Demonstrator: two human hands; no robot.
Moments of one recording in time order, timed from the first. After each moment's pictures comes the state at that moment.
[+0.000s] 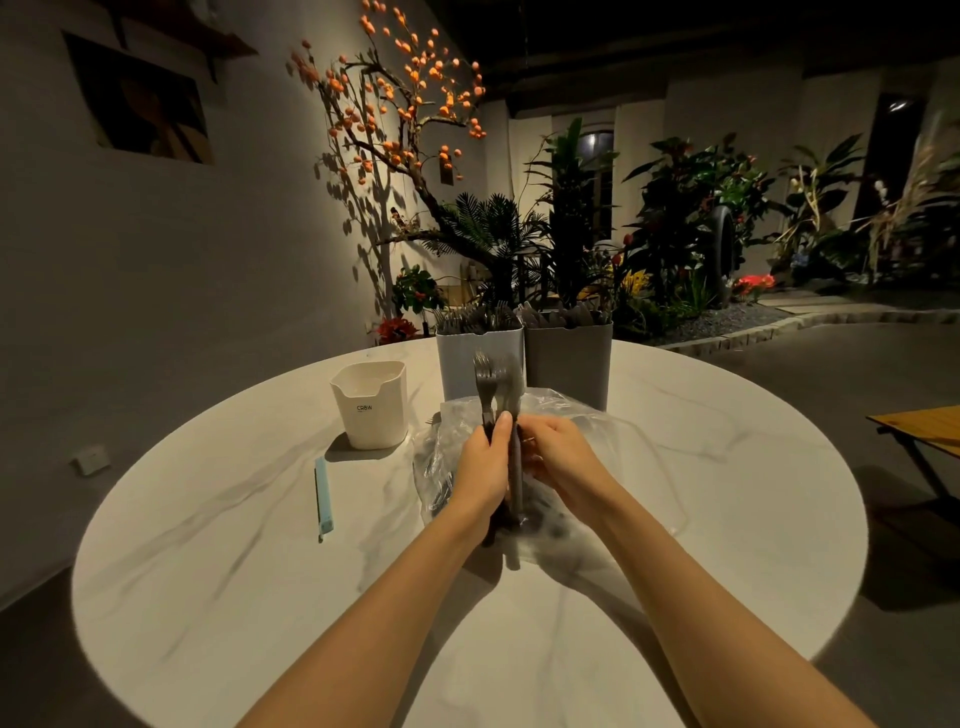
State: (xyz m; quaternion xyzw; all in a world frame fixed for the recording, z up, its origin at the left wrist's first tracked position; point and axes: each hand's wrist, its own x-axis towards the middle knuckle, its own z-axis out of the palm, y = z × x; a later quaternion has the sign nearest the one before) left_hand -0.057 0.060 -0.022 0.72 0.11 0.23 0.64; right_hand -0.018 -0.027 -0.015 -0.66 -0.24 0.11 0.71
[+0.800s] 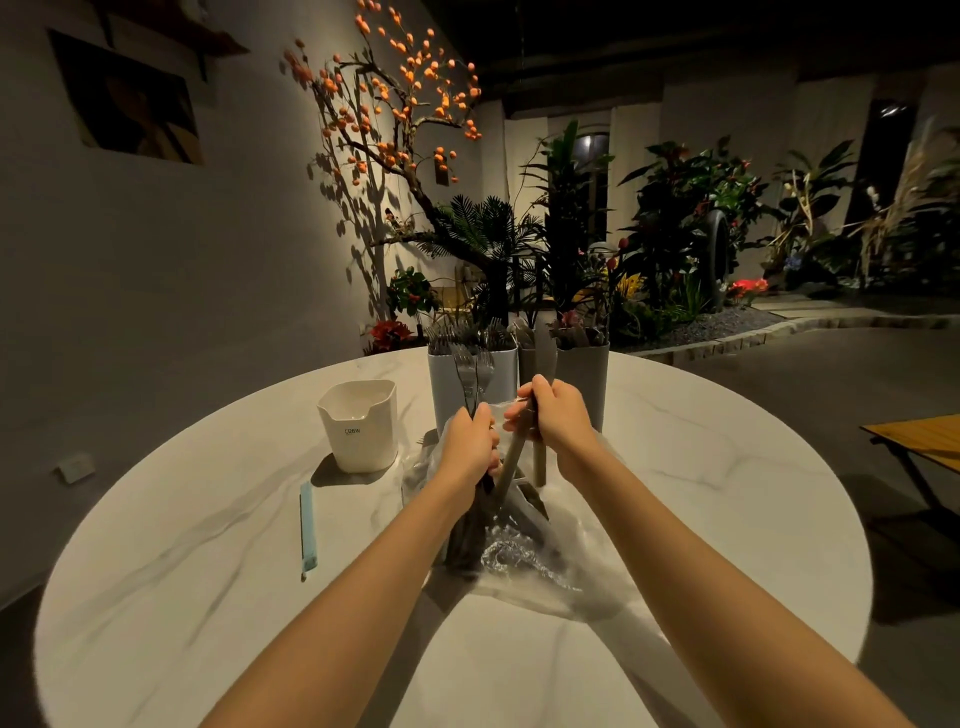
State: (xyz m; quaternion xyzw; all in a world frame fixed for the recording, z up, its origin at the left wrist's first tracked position) left_hand -0.004 0.088 0.010 0.71 0.17 0.17 0.66; right_hand 0.032 -0.010 0.032 -0.66 -0.15 0.03 0.74
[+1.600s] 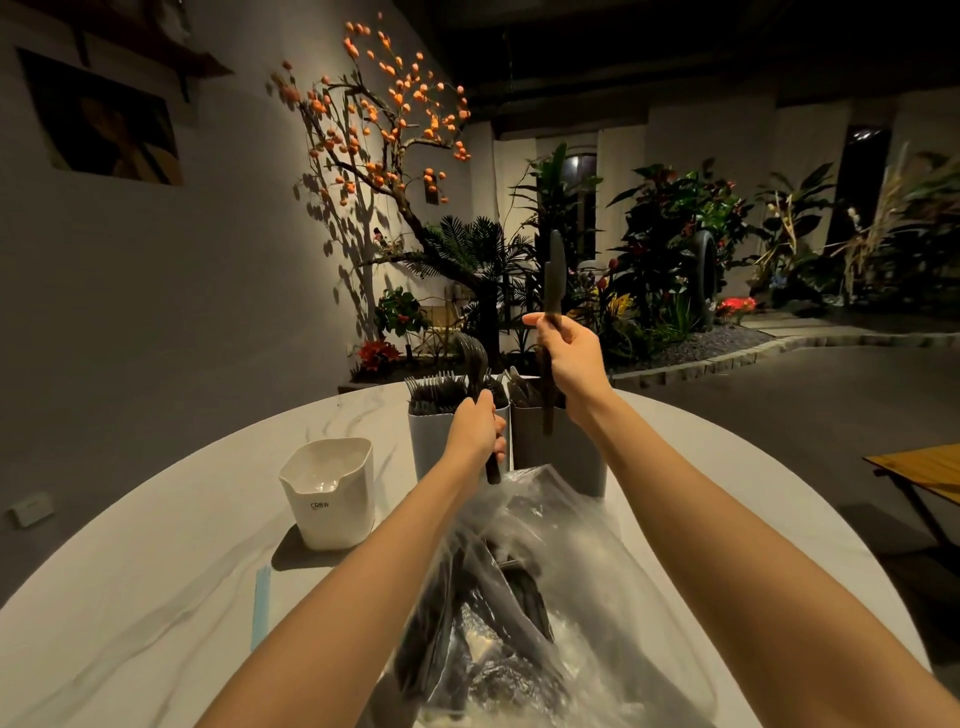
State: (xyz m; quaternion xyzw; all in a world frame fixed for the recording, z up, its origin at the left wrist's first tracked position) left_hand 0.086 0.103 0.063 0.70 0.12 0.17 0.69; right_hand 0.146 0.000 0.113 -0.64 -0.24 -0.14 0.71
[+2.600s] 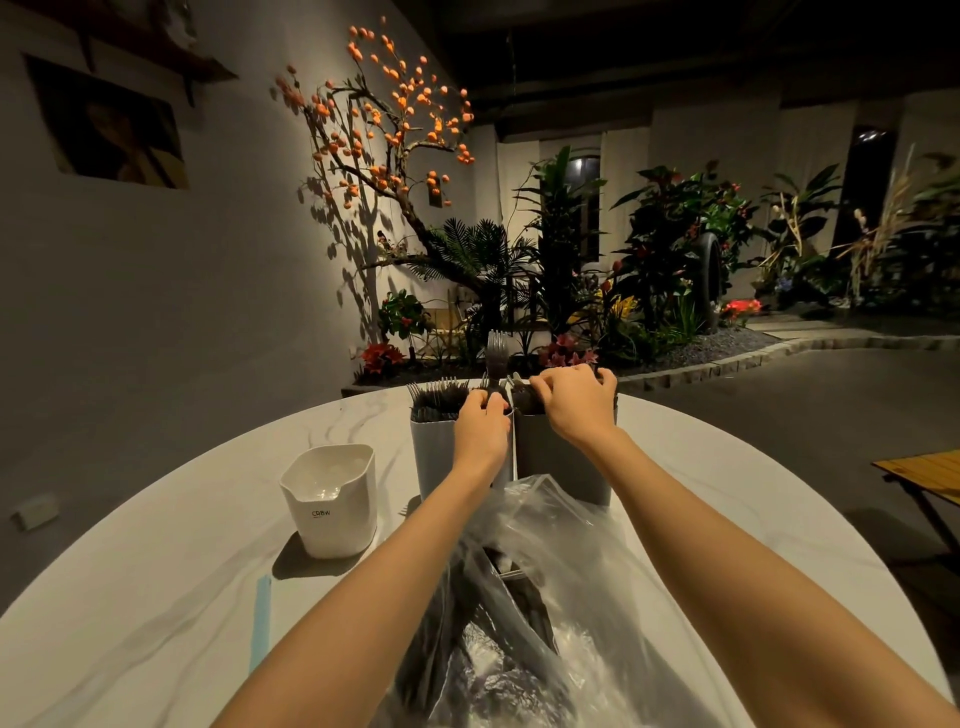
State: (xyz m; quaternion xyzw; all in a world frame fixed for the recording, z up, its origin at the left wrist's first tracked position) left_hand 0.099 0.099 0.059 0.74 0.10 0.28 0.61; right_hand 0.168 -0.003 0.082 -0.91 -0.22 -0.24 0.24
